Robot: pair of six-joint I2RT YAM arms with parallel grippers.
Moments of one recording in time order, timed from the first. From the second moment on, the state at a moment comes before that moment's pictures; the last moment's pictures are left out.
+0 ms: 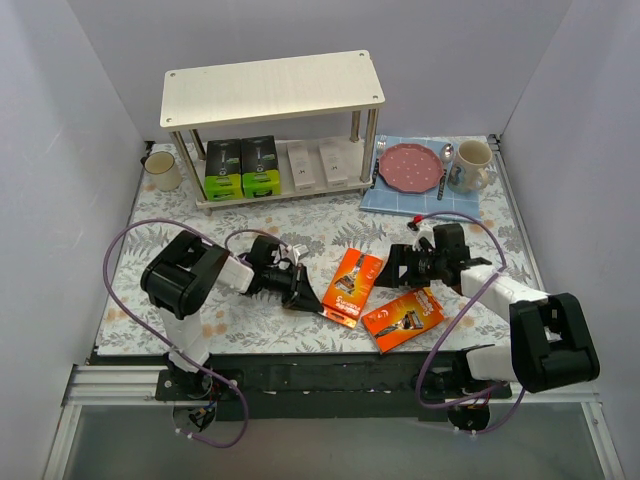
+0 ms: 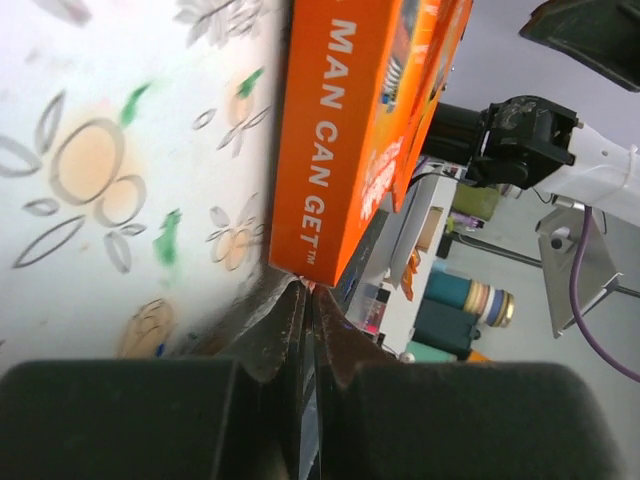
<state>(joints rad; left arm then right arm) -0.49 1.86 0.60 0.40 1.03 -0.78 0.24 1.29 0.52 -0.11 -0.61 0.27</state>
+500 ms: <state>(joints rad) -0.43 1.70 0.67 0.49 0.97 -0.96 0.26 1.47 0.75 -0.02 -0.75 0.46</state>
